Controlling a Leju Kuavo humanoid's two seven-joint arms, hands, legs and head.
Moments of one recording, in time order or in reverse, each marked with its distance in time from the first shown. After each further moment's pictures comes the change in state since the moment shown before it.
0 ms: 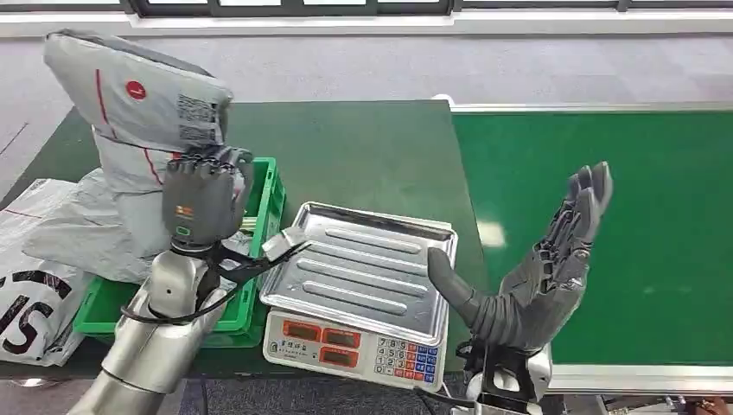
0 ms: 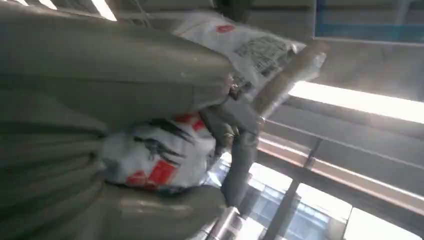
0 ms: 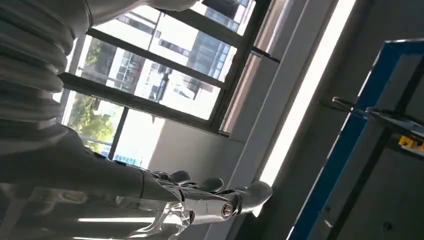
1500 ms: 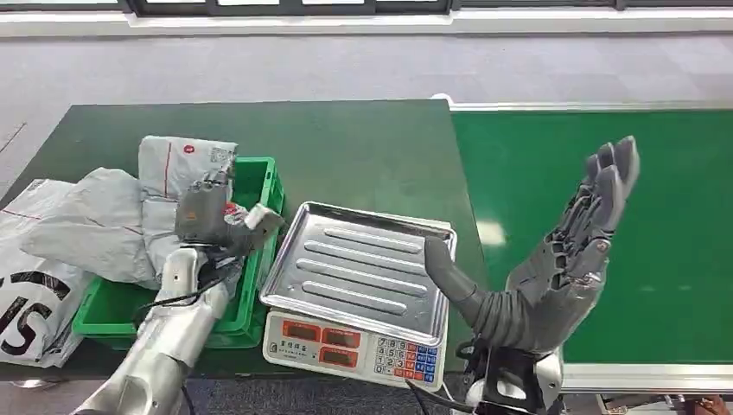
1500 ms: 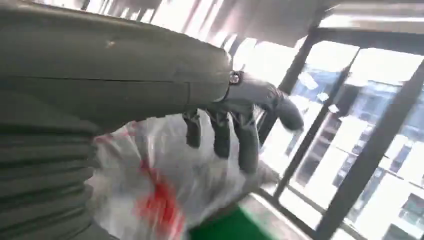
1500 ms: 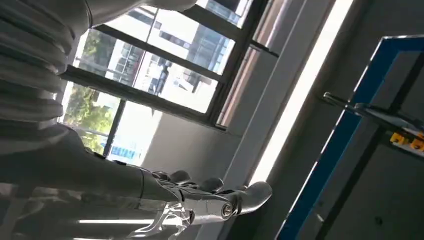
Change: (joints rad) left arm -0.088 -0.145 0.314 0.546 0.464 -0.064 -0.226; right arm 0.009 0.092 -0.013 -0.111 0.167 0.098 0.113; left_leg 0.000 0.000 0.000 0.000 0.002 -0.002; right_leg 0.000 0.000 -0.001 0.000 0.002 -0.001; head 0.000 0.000
